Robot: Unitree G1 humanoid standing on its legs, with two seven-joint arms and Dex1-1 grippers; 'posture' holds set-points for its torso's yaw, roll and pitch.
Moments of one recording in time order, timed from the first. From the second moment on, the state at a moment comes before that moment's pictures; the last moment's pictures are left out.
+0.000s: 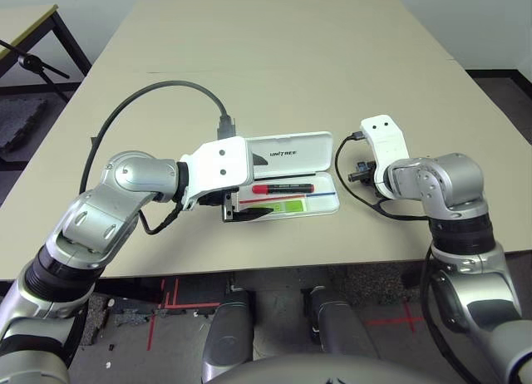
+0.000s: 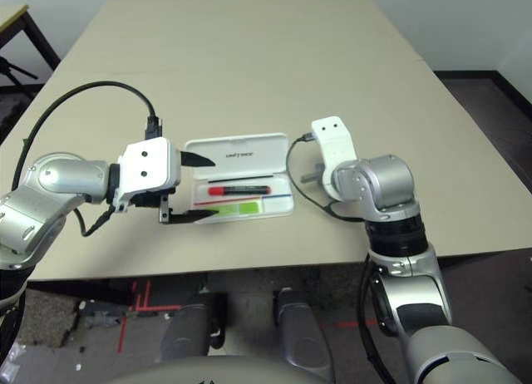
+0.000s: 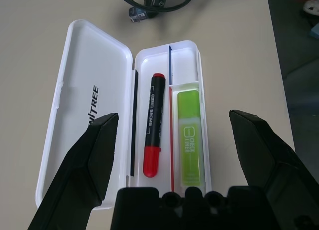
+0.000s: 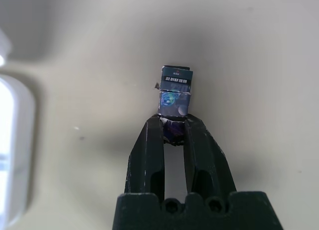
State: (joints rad) left arm -0.48 0.83 -0.22 -0.53 -0.29 0.64 -1.03; right arm -0.65 -0.41 0.09 -0.14 0.29 1.59 0.03
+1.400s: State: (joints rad) left arm -0.43 0.83 -0.25 -0.57 -0.26 0.65 -0.98; right arm -0.70 -0.81 0.47 -0.01 -0.01 0.25 1.34
